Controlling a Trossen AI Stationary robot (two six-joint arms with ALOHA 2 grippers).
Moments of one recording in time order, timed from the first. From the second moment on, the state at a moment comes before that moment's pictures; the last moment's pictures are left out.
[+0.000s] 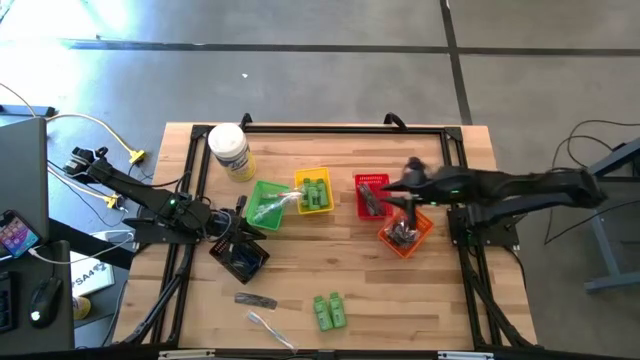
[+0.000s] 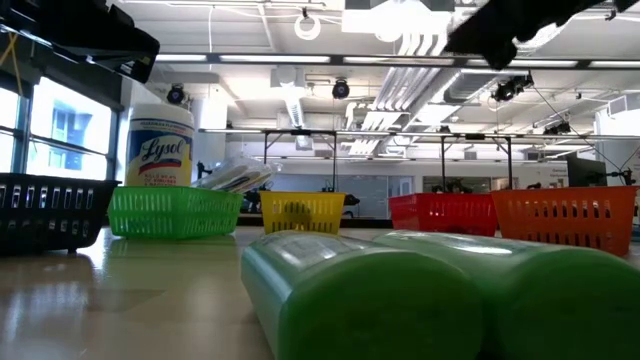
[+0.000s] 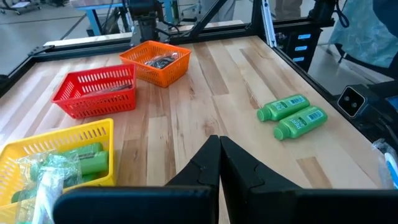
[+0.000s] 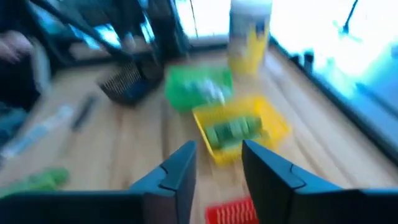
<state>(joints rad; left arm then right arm) -0.41 0.68 0.37 0.05 -0.25 -0.03 0.02 0.81 0.66 -0.22 0.15 0.13</state>
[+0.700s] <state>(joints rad) -0.41 0.68 0.37 0.05 -0.25 0.00 0.15 0.11 0.04 0.17 0.02 0.09</state>
